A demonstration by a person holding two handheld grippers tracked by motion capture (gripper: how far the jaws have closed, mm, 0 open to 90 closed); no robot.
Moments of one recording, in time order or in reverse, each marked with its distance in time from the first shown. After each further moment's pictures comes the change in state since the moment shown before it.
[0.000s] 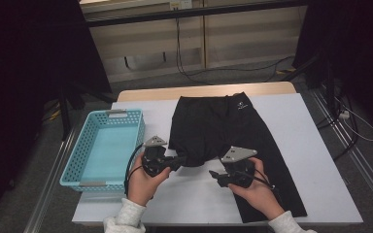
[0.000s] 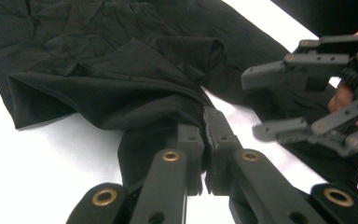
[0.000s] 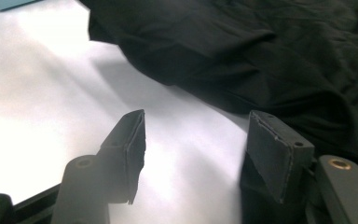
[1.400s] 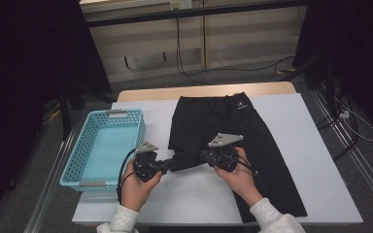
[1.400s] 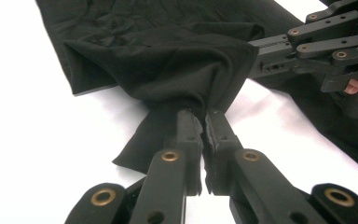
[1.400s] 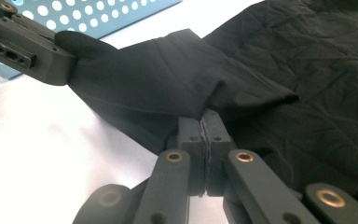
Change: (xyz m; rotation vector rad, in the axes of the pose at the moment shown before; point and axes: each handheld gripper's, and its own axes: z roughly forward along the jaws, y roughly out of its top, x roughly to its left) left arm 0.016 -0.021 -0.011 0.000 0.105 -0.029; right arm -0.010 0.033 0.039 -0.081 0.072 0.098
